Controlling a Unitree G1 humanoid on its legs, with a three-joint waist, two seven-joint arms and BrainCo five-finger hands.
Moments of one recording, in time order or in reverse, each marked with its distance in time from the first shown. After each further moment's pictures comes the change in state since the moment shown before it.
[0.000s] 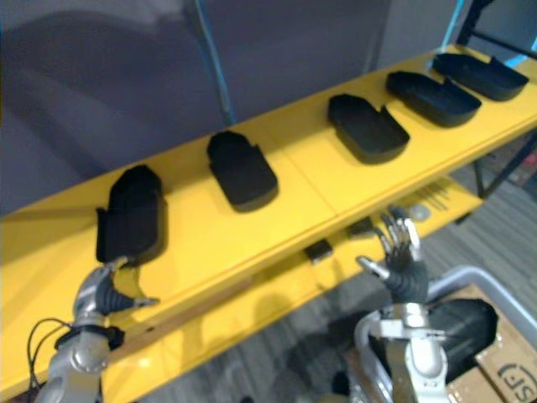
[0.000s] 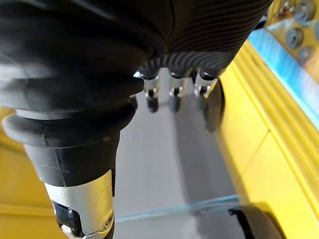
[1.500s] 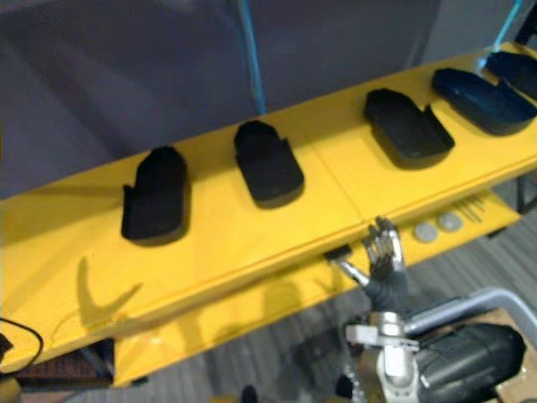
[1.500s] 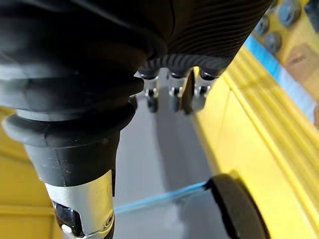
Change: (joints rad) left arm 0.159 -0.261 0.501 -0.535 -1.043 -0.619 0.128; right arm 0.025 0.120 0.101 -0.004 -0.178 -0.005 -0.180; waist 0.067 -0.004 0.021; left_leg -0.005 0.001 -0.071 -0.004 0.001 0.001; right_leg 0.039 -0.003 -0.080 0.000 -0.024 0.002
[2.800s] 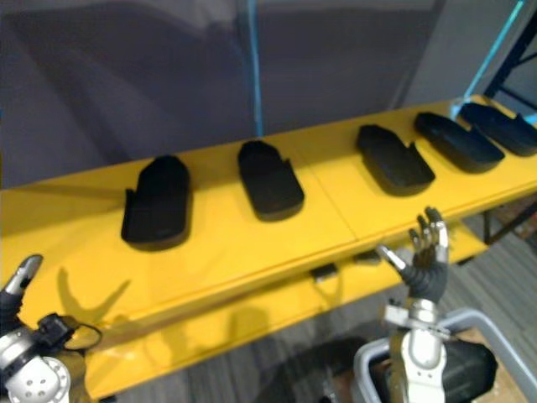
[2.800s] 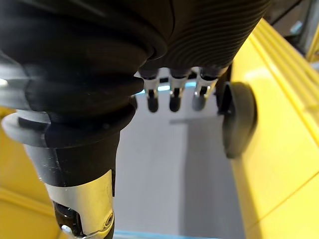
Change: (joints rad) left arm -0.070 -0.091 -0.228 0.179 0.349 0.084 0.175; right arm -0.099 -0.018 -0.231 0.093 -0.016 0.029 -0.027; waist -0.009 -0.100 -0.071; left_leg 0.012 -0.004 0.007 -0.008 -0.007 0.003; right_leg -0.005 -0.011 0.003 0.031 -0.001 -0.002
